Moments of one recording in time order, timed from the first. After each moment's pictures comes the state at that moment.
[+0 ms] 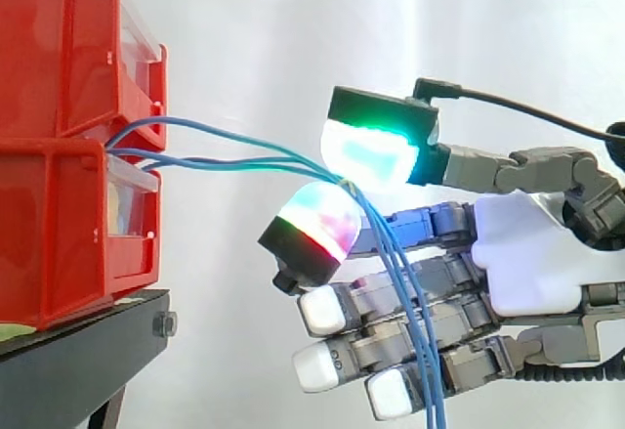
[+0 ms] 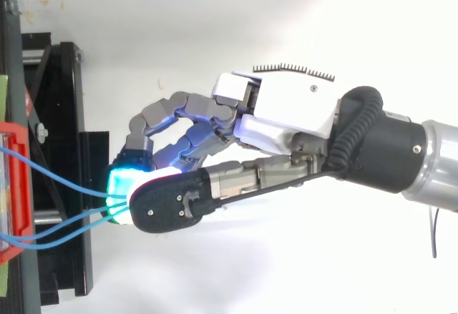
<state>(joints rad) 0.21 -2.28 -1.23 -2.86 -1.10 0.16</state>
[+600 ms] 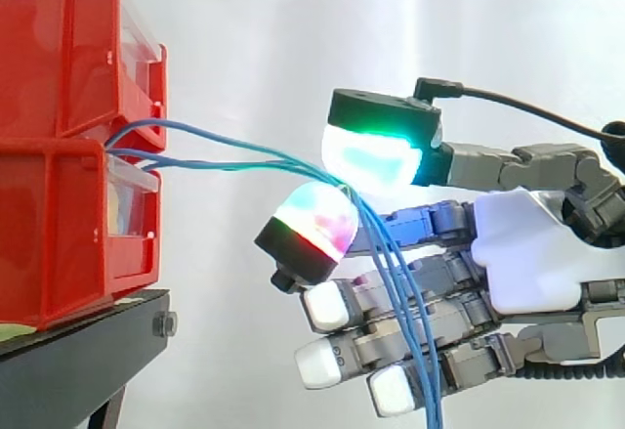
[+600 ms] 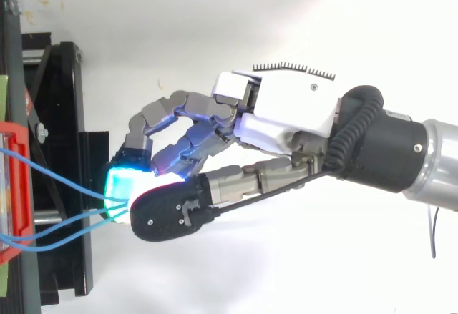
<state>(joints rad) 0.21 -2.28 -1.22 -2.87 -1.10 0.17</state>
